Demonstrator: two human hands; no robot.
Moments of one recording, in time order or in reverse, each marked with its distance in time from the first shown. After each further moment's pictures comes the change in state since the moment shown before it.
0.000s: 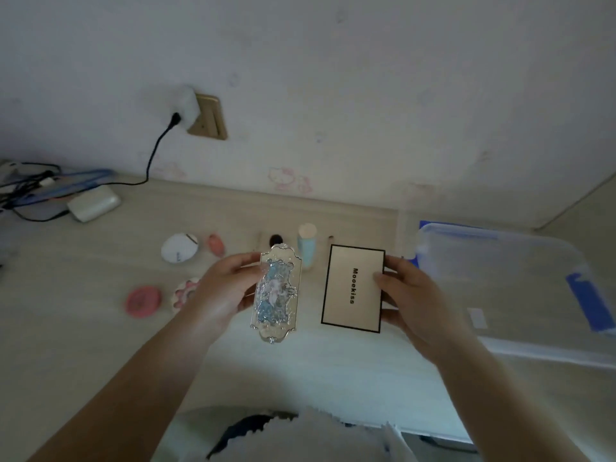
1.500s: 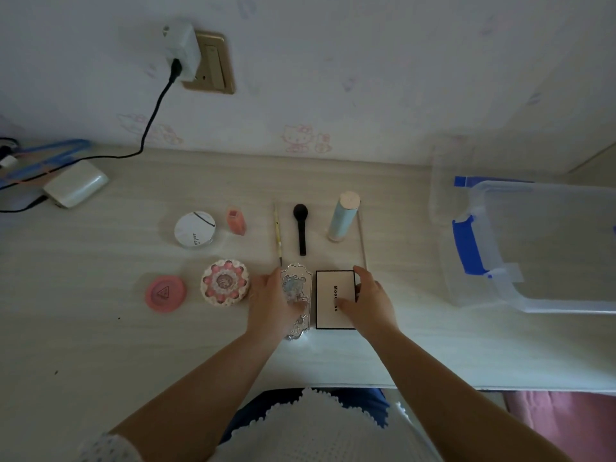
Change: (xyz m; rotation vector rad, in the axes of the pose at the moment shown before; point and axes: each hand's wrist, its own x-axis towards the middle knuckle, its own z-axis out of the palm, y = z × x) left_hand 0.061 -0.111 -0.043 0.931 0.046 0.166; right_hand 0.065 0.130 0.103 -0.796 0.206 0.126
